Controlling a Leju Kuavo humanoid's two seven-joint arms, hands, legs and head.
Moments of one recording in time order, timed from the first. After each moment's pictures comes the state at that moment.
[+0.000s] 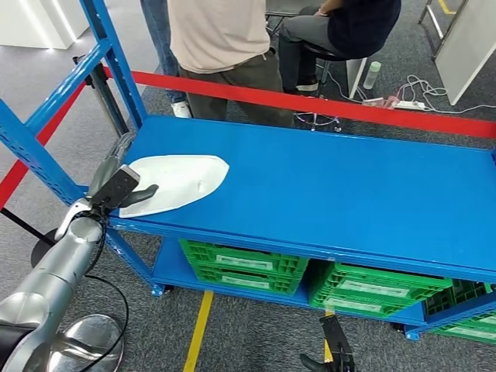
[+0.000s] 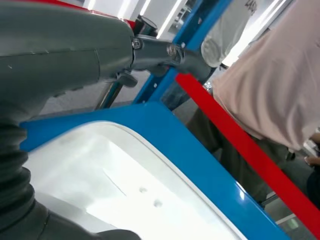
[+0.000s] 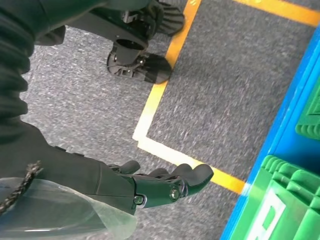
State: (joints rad) left arm -0.69 0.09 -0.17 -0.69 -0.43 0.14 -0.53; right arm -0.18 0.13 -0.23 -0.27 0.70 -0.24 -0.23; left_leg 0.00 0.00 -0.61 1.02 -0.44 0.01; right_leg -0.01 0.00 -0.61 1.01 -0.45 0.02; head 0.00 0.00
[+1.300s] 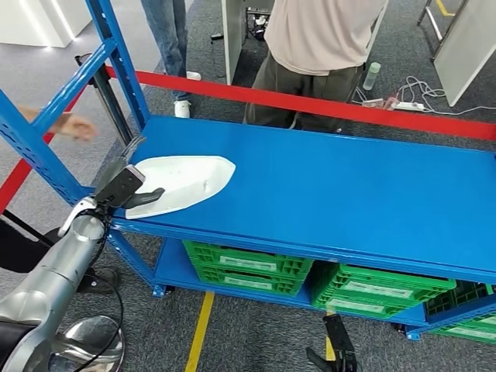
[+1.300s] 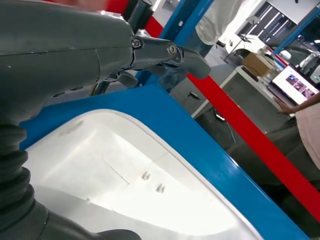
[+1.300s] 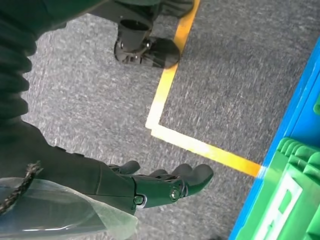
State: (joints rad) left arm -0.71 0.08 -0.19 -0.67 -0.42 0.07 -0.53; right arm -0.19 0.13 -0.22 -0.27 0.70 -0.28 -0.17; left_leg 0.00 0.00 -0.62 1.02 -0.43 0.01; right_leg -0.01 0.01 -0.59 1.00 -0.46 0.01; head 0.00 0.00
